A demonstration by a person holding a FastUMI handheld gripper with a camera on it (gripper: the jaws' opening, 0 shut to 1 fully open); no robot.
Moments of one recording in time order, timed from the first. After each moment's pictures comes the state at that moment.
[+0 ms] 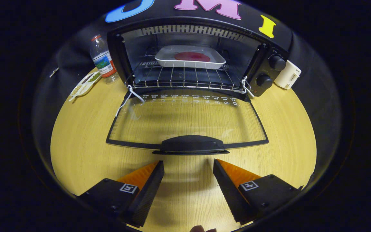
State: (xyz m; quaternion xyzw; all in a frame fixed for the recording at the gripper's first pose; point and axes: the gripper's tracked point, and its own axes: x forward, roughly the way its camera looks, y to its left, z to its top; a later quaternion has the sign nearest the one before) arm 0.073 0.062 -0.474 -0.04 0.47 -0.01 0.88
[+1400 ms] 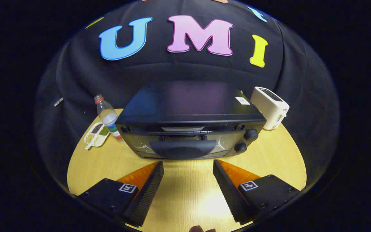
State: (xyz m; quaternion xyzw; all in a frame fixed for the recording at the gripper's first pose) arm 0.161 0.064 -0.289 0.00 0.30 0.00 0.95
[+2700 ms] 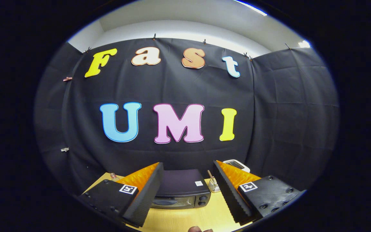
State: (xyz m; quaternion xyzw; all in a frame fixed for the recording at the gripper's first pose) arm 0.088 -0.009 0.008 0.01 -0.02 -0.03 1.00
